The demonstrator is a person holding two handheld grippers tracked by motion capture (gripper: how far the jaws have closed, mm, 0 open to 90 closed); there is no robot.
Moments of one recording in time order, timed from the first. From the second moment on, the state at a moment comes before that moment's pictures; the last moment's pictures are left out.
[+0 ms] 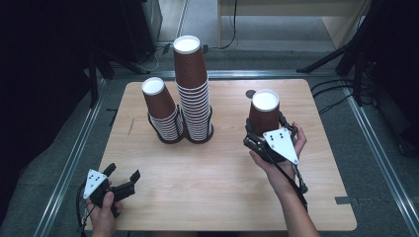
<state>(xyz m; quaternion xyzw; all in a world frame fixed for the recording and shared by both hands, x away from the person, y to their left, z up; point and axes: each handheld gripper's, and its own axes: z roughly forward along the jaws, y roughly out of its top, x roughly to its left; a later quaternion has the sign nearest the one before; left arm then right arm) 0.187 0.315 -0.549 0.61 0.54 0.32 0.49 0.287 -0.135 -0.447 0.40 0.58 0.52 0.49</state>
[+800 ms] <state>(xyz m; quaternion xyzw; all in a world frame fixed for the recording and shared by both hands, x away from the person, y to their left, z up) 0.210 0.262 -0.523 0.63 0.49 0.29 0.52 0.272 -0.141 -0.500 0.35 0.63 0.49 0.48</state>
